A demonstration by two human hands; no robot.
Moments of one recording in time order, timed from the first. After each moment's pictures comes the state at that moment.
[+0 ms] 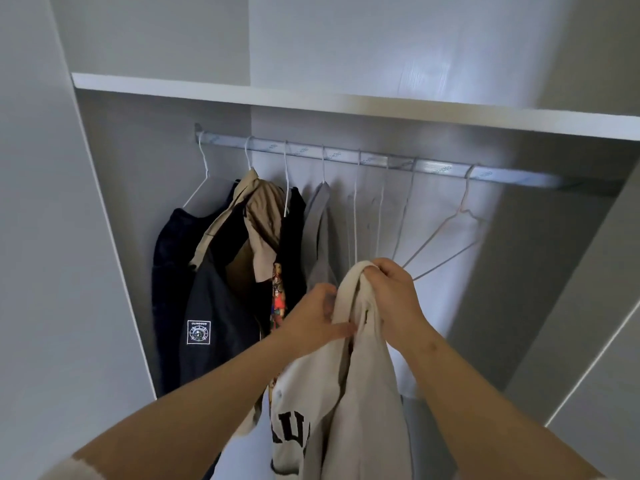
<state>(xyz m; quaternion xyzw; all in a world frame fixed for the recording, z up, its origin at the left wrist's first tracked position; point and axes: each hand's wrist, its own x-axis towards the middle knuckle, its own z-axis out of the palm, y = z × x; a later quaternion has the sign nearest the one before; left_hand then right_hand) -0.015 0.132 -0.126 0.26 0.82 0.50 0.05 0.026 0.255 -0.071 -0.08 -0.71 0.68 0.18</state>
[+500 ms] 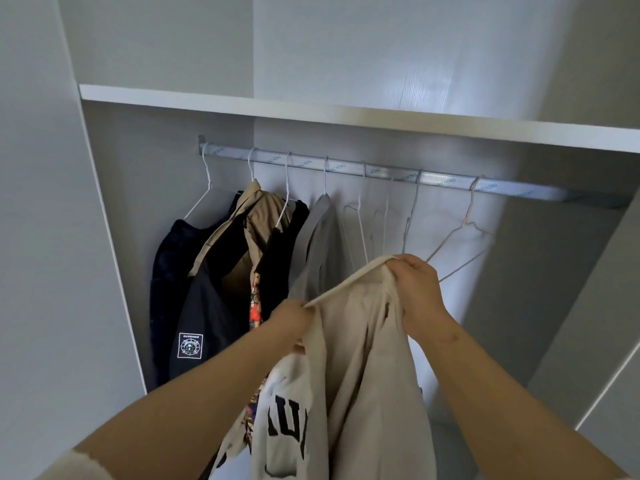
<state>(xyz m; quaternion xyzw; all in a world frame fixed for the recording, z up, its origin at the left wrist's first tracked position) -0.044 0.118 -0.114 -0.03 0.79 0.60 0.17 0.004 0.274 -0.058 -0.11 -0.68 0.70 0.22</state>
